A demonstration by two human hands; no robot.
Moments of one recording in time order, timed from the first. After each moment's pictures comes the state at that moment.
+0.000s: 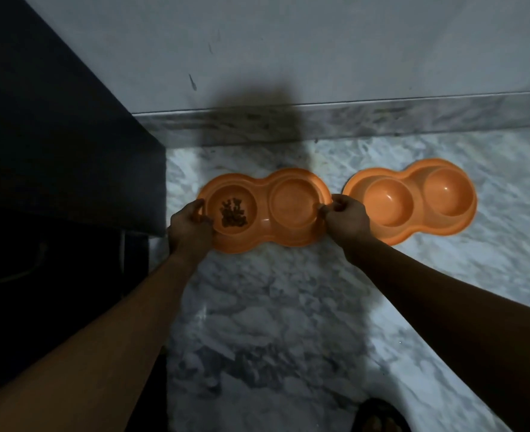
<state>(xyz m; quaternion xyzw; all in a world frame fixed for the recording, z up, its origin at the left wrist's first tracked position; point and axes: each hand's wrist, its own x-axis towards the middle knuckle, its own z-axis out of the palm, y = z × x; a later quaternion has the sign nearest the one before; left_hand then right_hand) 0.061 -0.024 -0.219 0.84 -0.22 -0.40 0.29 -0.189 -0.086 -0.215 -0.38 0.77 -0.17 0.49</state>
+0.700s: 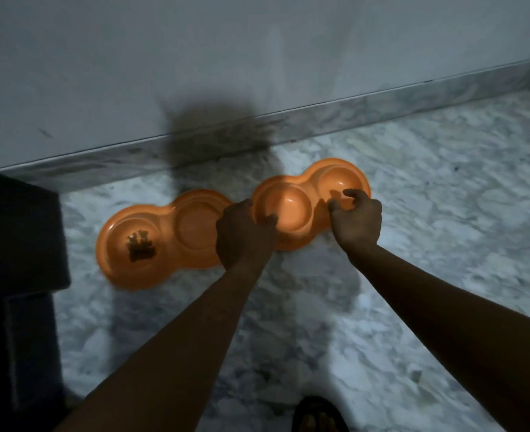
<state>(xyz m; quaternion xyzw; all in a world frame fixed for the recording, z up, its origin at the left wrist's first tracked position) -0.173 -0.078 -0.179 0.78 -0.47 -0.35 0.19 -0.347 -0.095 -0.175 -0.36 0.85 -0.21 0.30</state>
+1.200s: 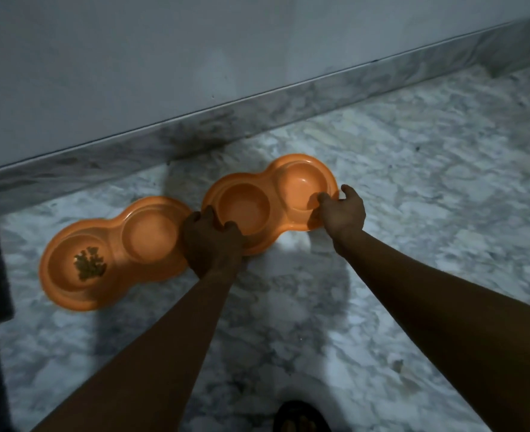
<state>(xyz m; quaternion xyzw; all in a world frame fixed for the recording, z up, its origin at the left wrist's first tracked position) -0.210 -0.073 -0.209 0.82 -0.45 -0.30 0.20 -0.407 -0.093 -0.199 -0.22 0.86 -0.28 0.37</state>
